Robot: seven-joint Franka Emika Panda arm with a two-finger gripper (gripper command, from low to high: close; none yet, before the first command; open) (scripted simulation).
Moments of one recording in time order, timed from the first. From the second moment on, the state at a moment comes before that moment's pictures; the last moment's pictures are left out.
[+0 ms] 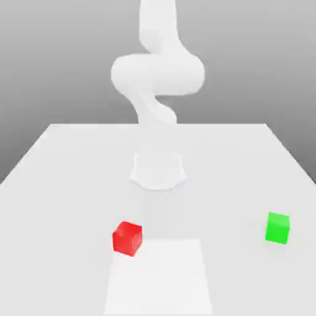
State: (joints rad) arm -0.02 -0.74 0.00 -2.37 0.00 2.35 0.82
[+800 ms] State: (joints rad) arm -0.19 0.16 -0.01 -2.90 0.03 3.06 0.96
